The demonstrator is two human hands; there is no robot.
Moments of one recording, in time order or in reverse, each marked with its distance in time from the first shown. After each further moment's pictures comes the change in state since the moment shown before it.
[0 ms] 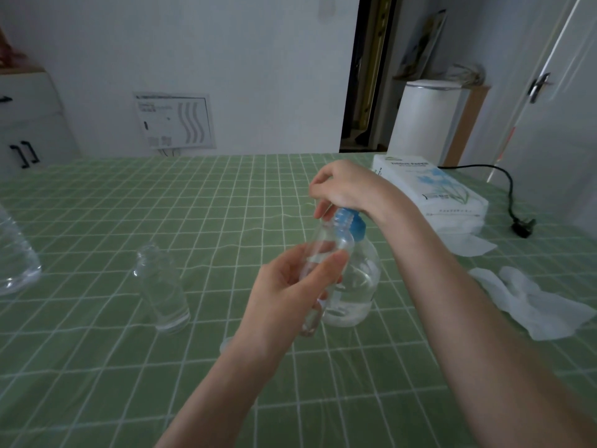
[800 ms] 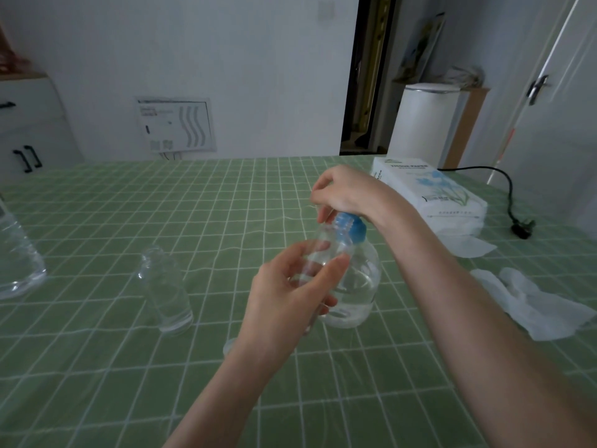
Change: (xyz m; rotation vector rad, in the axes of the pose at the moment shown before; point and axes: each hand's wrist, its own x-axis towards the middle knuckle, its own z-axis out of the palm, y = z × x) left_hand 0.000 -0.003 -0.002 0.125 0.045 0.013; right_hand -0.002 0.000 0.001 -0.033 -0.014 0.029
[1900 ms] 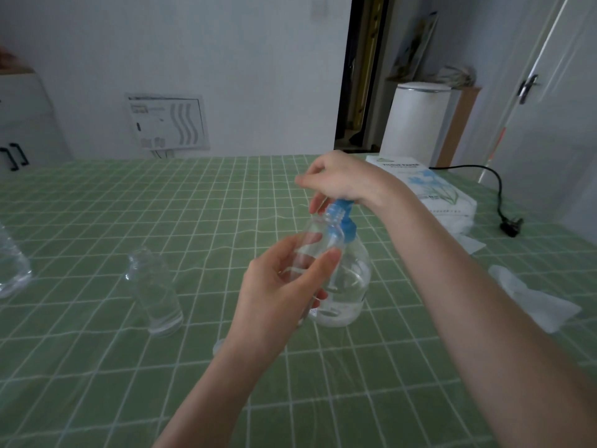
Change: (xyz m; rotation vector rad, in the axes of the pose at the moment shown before) left_hand 0.003 0.003 0.002 -0.017 0.011 0.034; right_hand 0.003 -0.004 -0.014 -0.025 -0.011 -0.073
